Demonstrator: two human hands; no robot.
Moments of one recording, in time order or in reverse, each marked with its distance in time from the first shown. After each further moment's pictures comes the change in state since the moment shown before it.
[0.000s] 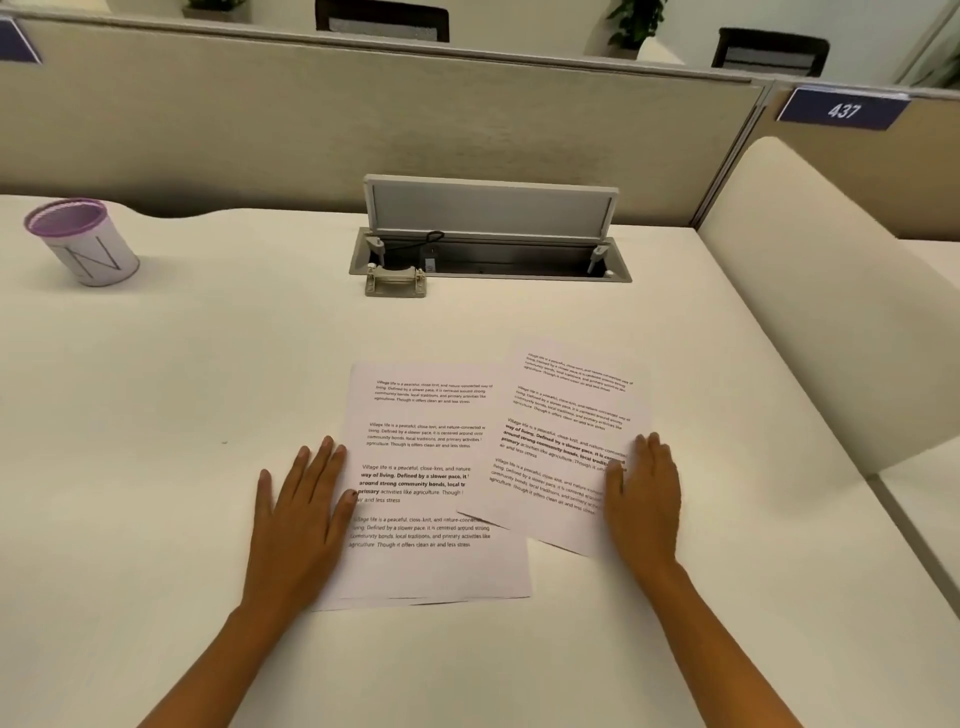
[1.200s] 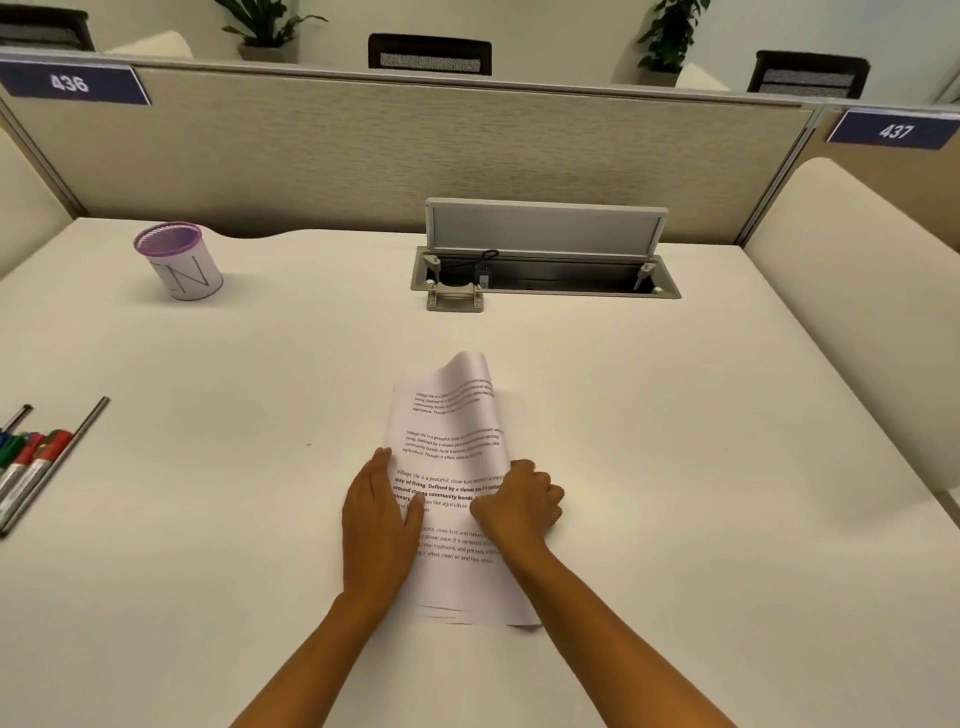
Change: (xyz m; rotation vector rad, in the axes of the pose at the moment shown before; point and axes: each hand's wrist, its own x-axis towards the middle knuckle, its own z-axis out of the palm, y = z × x) left_hand 0.000 0.009 -0.014 -0.418 0.115 -0.191; right_hand -0.080 -0.190 0.064 -0.090 -0.409 0.191
